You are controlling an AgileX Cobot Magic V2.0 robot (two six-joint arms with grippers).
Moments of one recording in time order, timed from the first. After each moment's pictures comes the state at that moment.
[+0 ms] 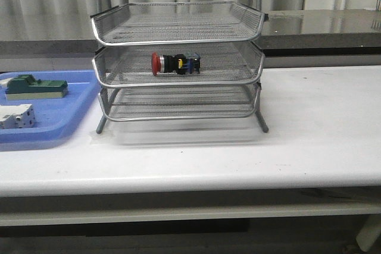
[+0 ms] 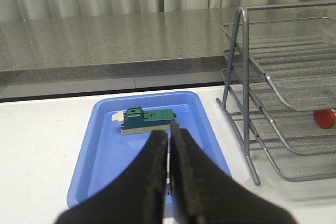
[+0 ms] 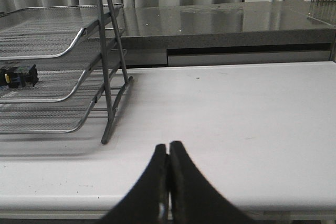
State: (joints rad) left arm 0.00 0.47 -0.39 -0.35 0.12 0.38; right arm 0.08 -0.01 0.03 -0.02 0.09 0.07
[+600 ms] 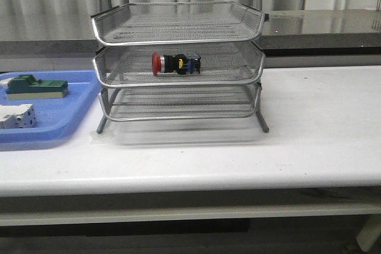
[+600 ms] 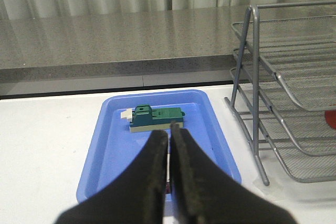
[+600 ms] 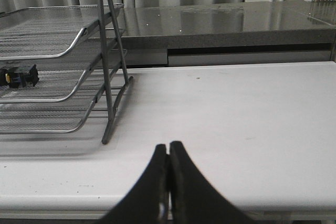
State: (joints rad) left arm 0.00 0.47 -0.39 0.00 0.12 0.03; right arm 0.08 -0.01 0.03 -0.02 0.09 0.07
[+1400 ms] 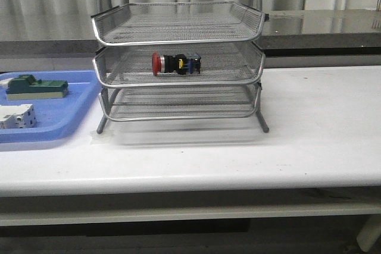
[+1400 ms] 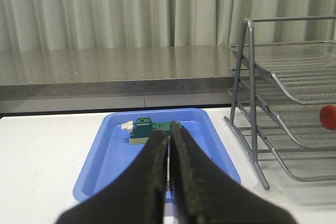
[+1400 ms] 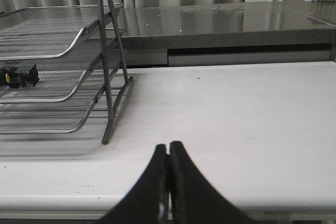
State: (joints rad) left arm 0.00 0.09 -0.03 0.07 -0.06 -0.06; right arm 0.08 -0.01 0.03 -0.02 0.09 0.07
